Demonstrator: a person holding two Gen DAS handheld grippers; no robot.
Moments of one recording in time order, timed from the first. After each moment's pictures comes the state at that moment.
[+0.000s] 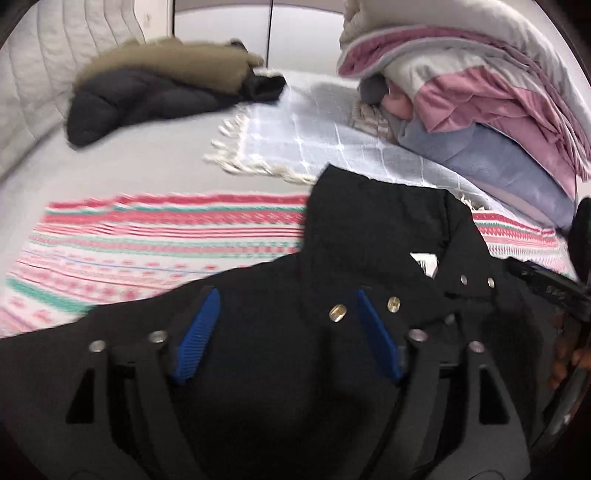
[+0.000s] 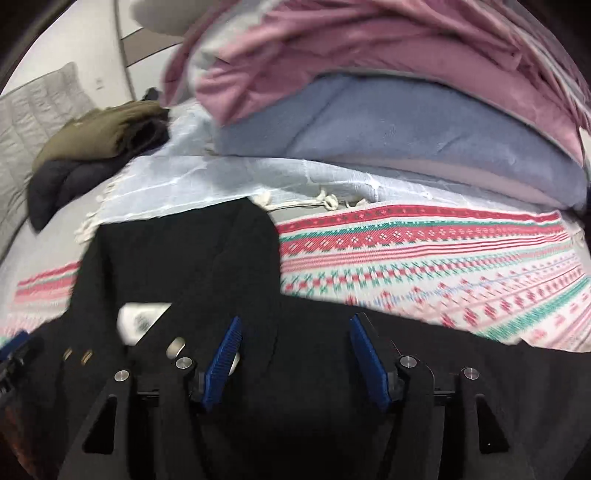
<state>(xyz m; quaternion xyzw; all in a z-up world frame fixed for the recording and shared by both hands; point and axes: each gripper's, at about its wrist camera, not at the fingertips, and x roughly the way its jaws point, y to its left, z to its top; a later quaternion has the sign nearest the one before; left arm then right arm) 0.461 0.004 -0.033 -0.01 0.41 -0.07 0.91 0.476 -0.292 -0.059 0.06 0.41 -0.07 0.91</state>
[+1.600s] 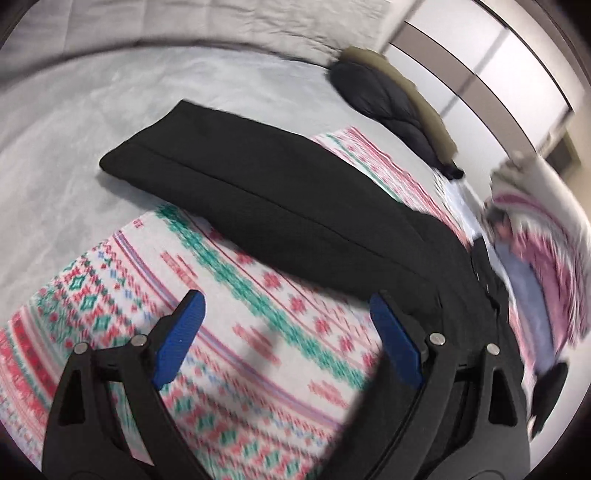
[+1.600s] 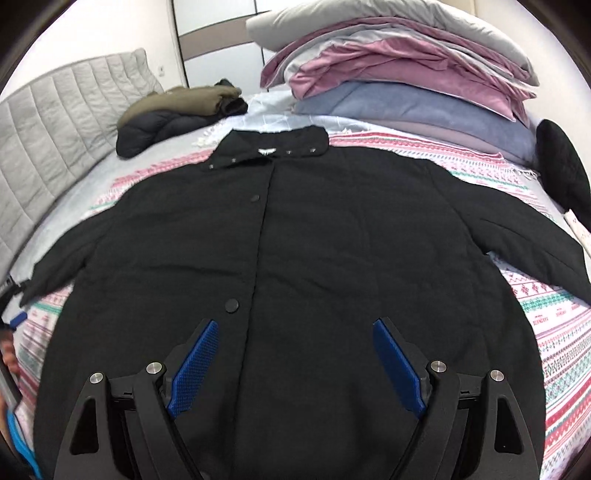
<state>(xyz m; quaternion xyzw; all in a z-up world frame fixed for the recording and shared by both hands) 0.189 0.313 -0.071 -0.31 0.37 0.15 0.86 0.128 -0.196 -0.056 0.04 0.41 -0.02 0.91</state>
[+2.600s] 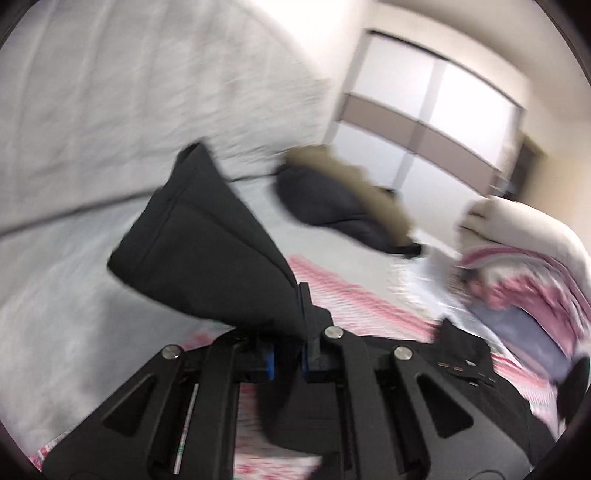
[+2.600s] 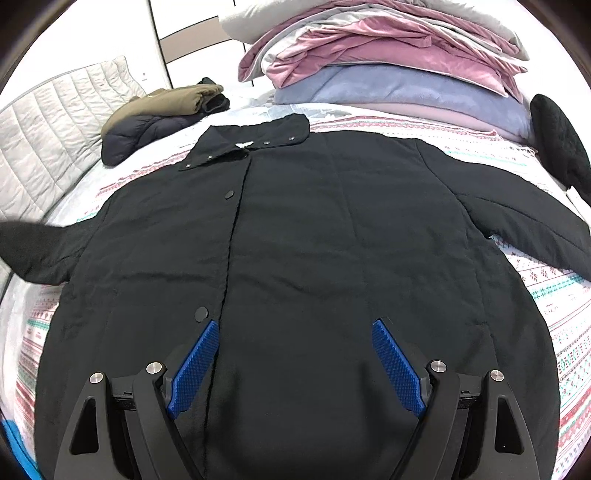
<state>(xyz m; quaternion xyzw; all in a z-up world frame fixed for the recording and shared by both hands) 0.246 0.257 0.071 -0.18 0.20 0.11 0.96 0.141 -0.223 -0.070 0.08 0.41 -0.03 0.91</state>
